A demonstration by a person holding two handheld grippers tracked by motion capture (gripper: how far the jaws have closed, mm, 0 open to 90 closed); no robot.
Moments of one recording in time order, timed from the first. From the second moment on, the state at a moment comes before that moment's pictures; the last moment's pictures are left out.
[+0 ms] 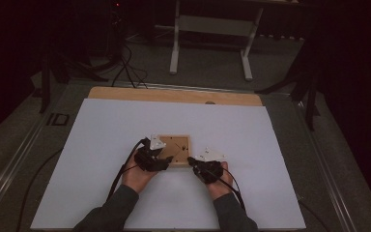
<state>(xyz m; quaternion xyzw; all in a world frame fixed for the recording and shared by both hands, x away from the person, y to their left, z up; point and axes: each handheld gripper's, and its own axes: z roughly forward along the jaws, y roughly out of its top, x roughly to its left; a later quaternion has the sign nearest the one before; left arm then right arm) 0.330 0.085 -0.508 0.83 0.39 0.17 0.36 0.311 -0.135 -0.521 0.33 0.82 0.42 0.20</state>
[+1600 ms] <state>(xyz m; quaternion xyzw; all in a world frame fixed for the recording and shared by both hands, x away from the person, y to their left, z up) 0.336 0.081 -0.500 0.83 0.40 0.15 0.36 0.310 -0.135 -0.522 0.33 0.82 0.41 0.20</state>
